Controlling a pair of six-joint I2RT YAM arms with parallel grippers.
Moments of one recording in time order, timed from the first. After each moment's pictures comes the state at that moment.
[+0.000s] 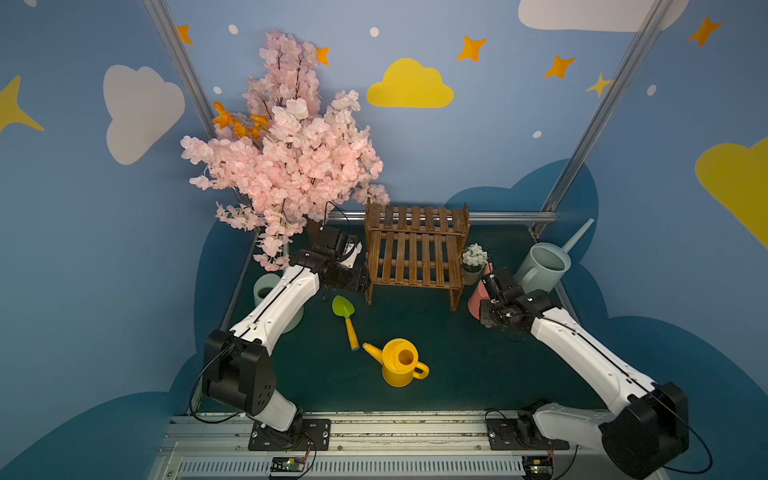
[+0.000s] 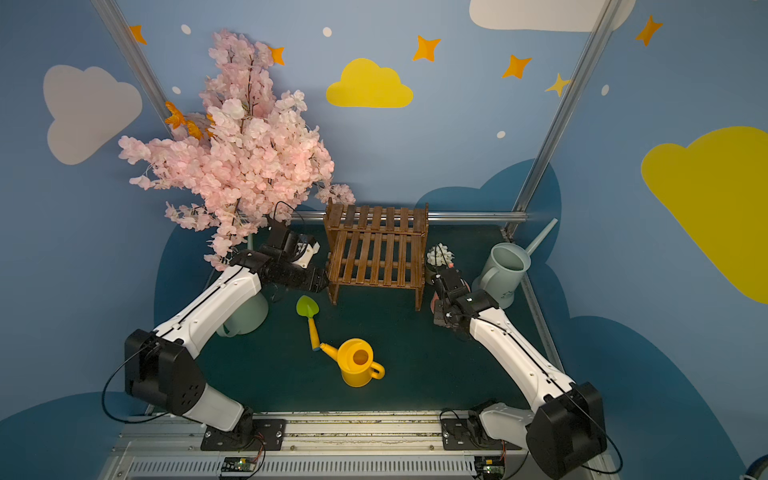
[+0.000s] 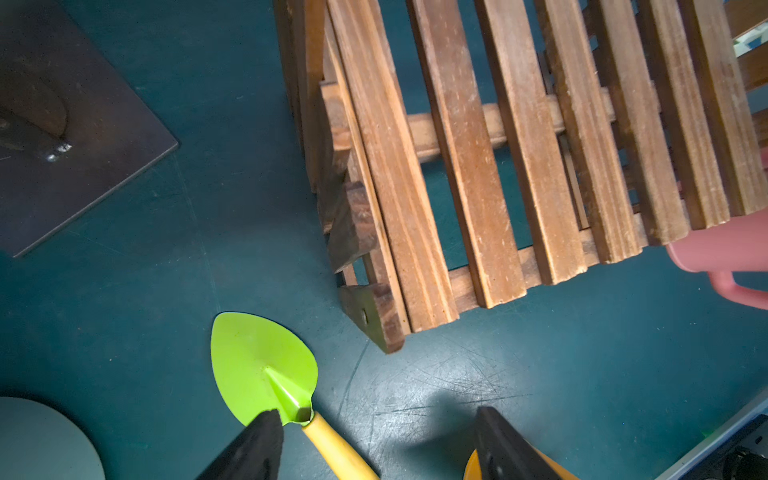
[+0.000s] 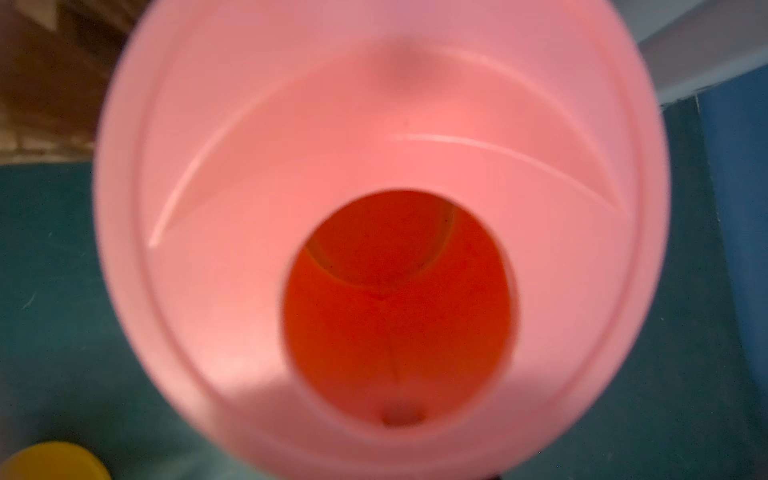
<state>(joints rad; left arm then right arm) -0.31 1.55 1.36 -0.82 0.22 -0.12 0.47 1.19 0.99 -0.95 0.28 0.47</state>
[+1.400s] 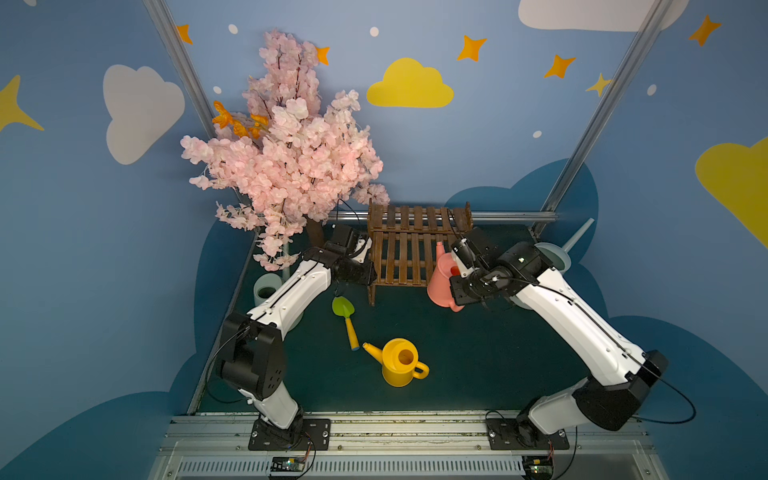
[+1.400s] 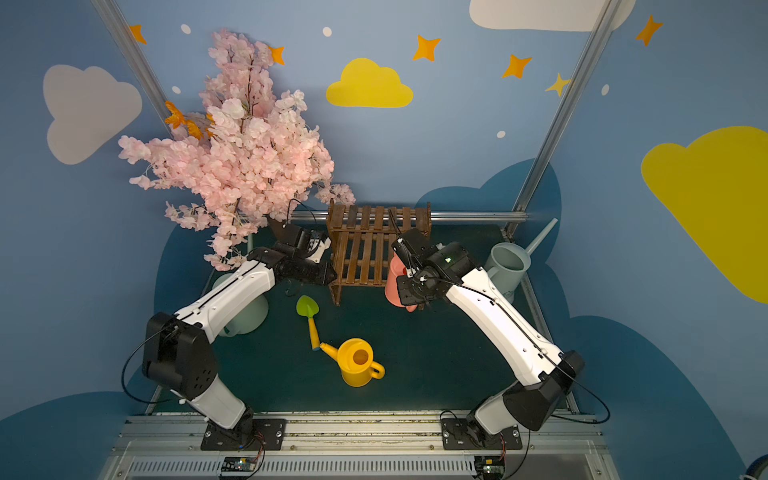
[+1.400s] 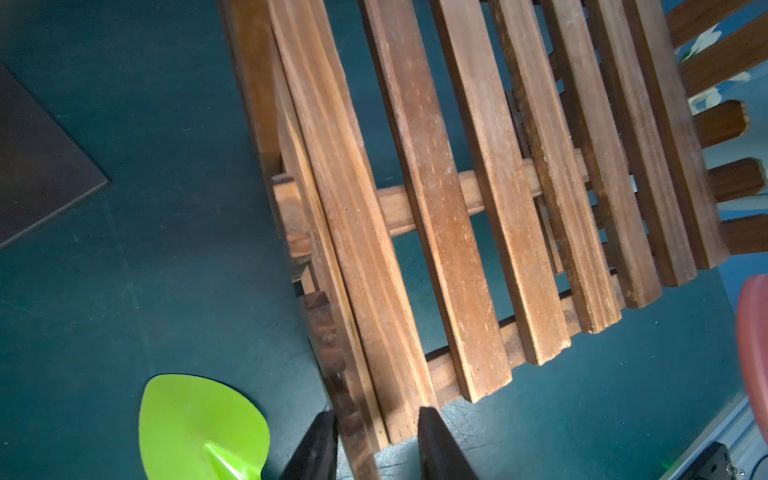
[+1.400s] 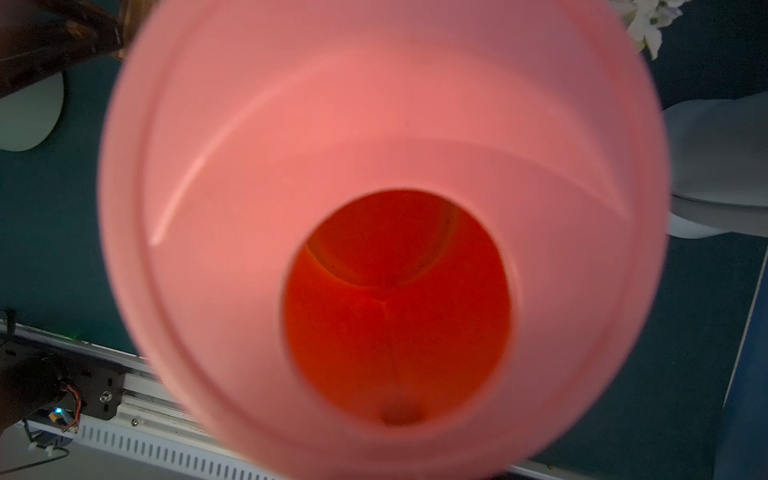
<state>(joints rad) -0.37 1.66 1.39 -0.69 0.26 -0.21 0.73 1.49 1.71 -1.39 0.13 0.42</state>
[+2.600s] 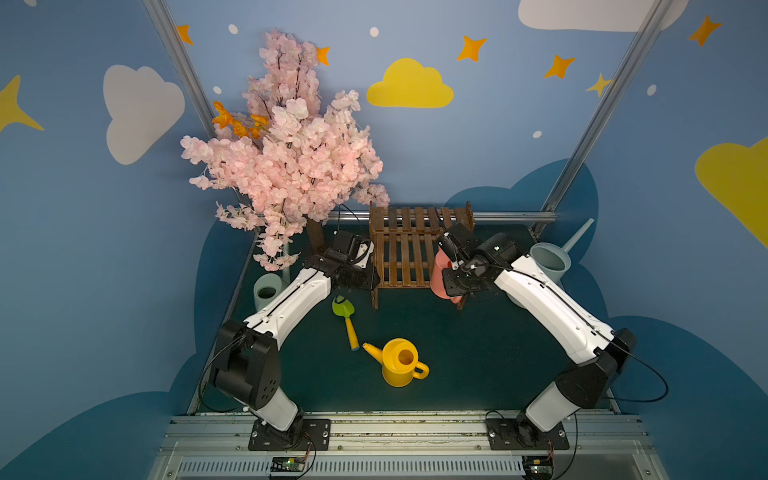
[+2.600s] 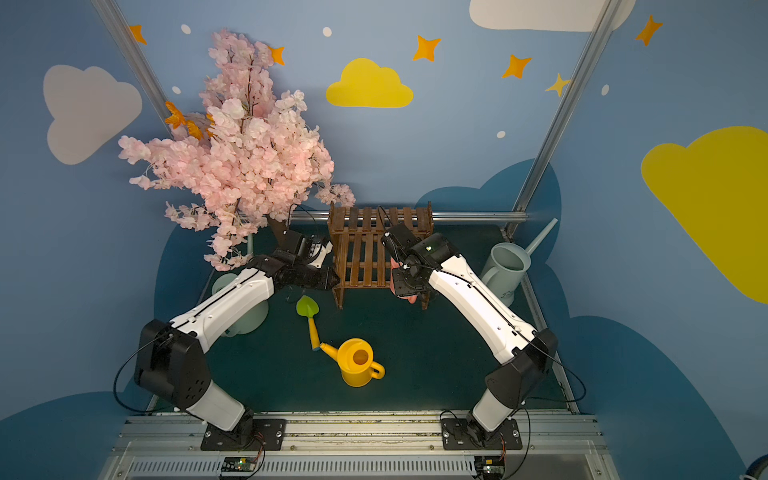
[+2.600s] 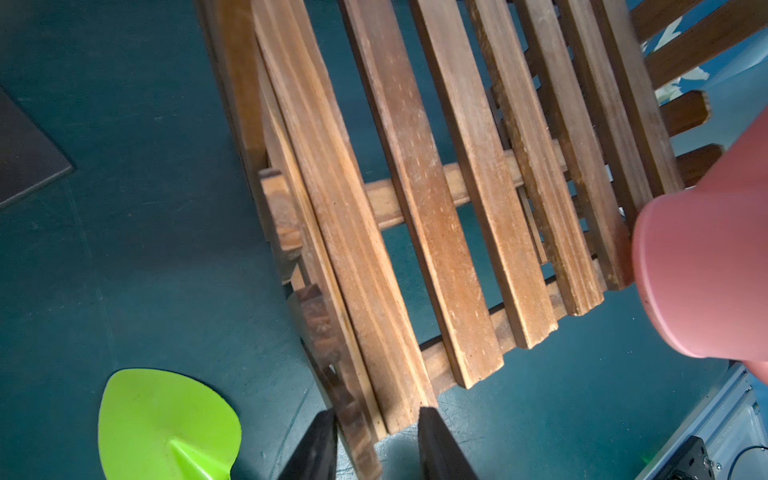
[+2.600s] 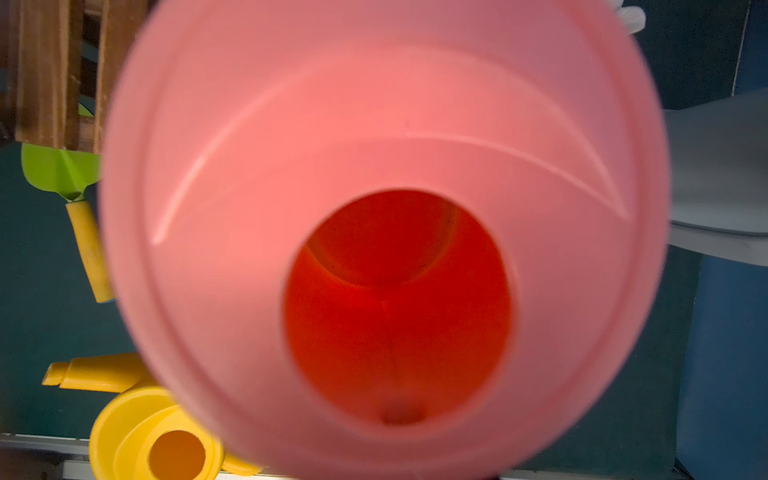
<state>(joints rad) -0.39 1.60 1.31 -0.63 0.27 -0.26 0.72 1.65 1.79 -1.39 0.24 0.47</state>
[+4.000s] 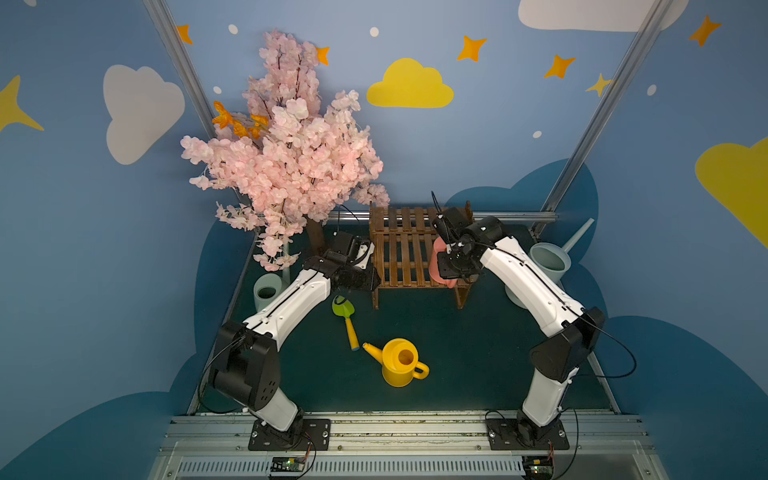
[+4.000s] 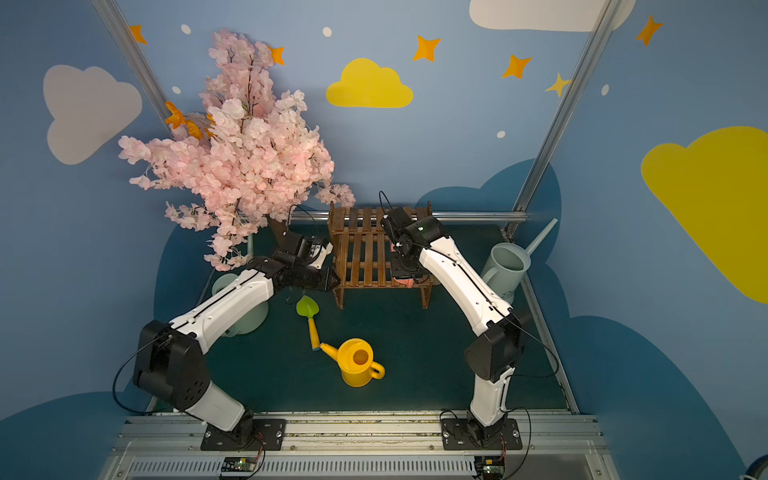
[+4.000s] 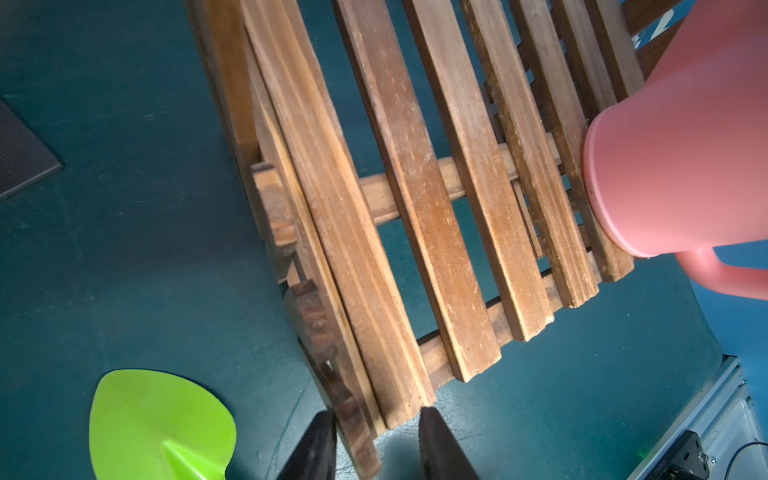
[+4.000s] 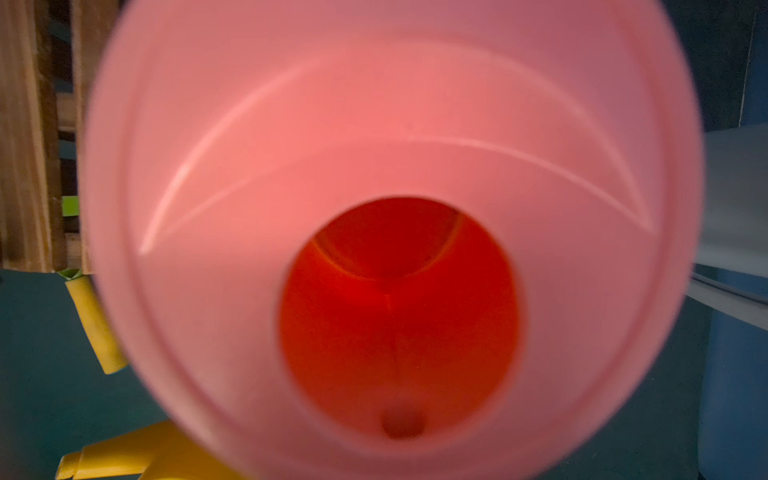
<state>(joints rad) -0.39 1.60 1.30 -0.62 0.28 -0.25 0.63 1.84 1.99 -1.41 0.21 0.48</state>
